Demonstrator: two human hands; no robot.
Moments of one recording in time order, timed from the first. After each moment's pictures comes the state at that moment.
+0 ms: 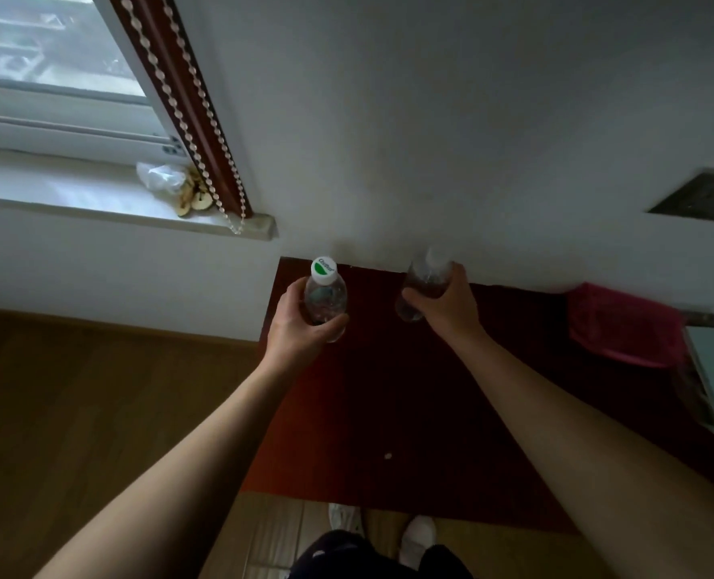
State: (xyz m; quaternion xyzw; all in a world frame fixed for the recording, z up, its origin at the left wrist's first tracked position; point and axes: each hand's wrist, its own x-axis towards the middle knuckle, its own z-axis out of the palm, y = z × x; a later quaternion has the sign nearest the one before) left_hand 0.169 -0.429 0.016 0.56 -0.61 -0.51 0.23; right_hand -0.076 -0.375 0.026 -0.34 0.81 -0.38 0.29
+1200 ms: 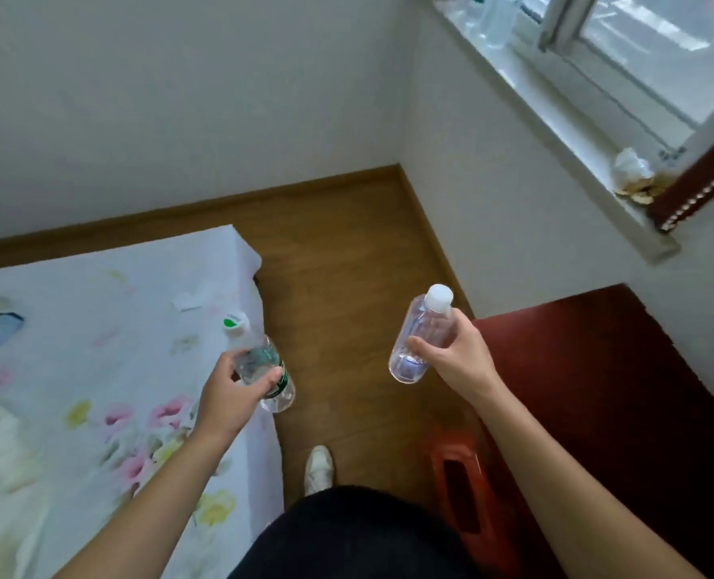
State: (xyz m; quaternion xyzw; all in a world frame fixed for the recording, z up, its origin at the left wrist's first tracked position) left_hand 0.382 0.075 0.041 0.86 -0.09 -0.22 0.44; right_hand 0.195 -0.194 0.062 -0.73 0.39 -0.13 0.54
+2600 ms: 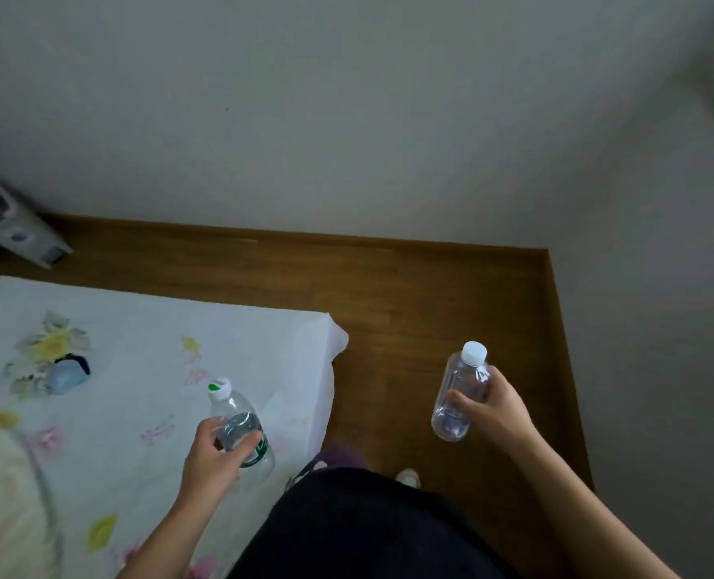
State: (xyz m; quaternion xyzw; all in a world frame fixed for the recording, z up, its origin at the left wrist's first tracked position) left_hand 0.799 0.020 -0.017 0.87 0.20 -0.20 0.41; right_hand 0.708 -0.379 -0.016 -0.79 0.34 0.08 0.51
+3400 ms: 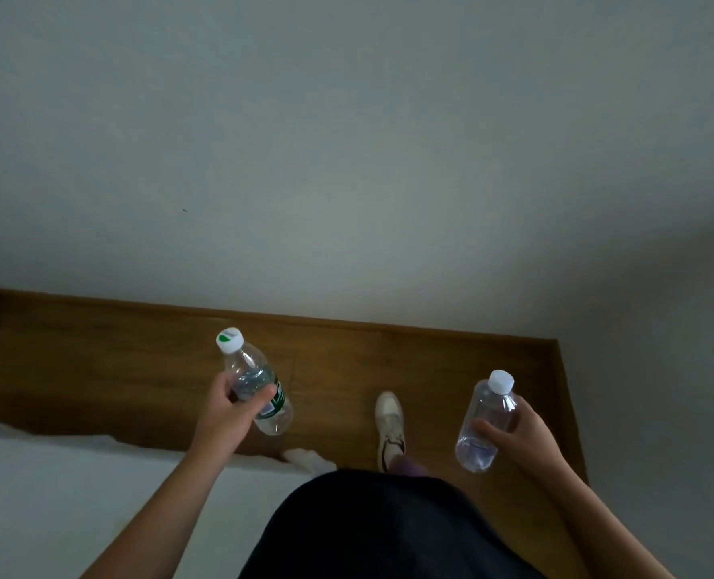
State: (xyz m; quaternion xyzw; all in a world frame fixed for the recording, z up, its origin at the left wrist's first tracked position) left_hand 1.262 -0.168 0.000 0.83 0.14 -0.25 0.49; right_hand 1.069 -0.549 -0.020 -0.82 0.36 0.10 0.42
